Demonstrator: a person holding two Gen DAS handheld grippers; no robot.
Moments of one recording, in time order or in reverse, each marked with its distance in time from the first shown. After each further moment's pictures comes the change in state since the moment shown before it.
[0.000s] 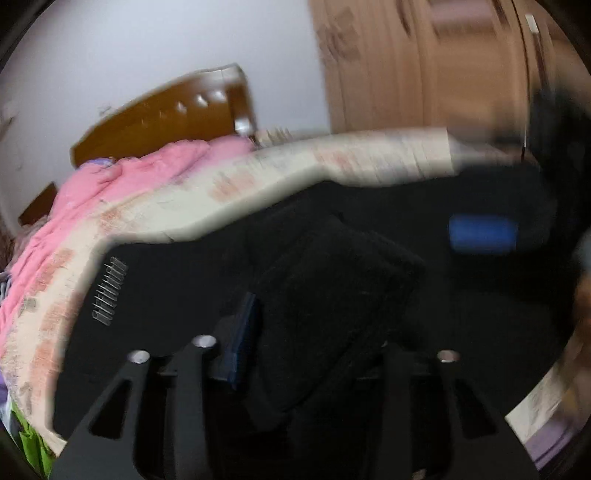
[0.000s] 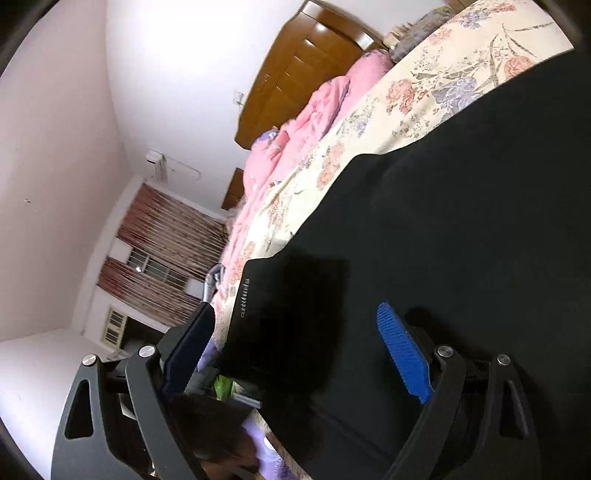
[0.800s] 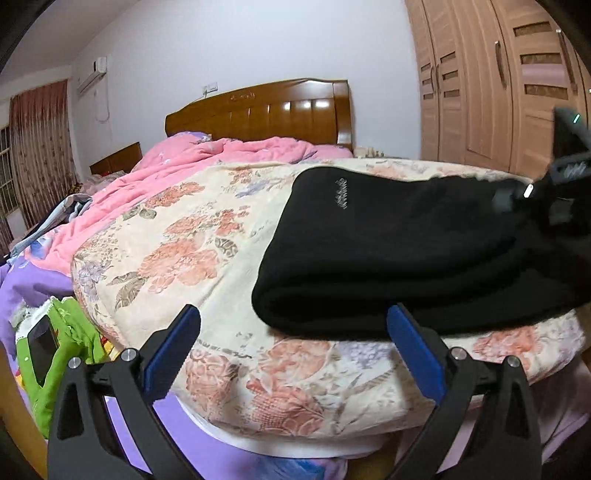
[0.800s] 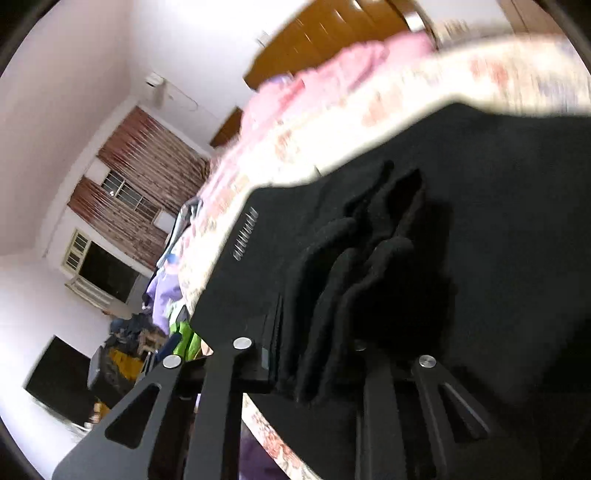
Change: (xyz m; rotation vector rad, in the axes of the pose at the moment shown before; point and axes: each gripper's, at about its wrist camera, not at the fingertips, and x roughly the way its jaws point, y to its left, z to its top) left arm -0.088 0.146 -0.118 -0.298 -0.060 0.224; right arm 0.086 0.080 -0.047 -0.263 0.134 -0.127
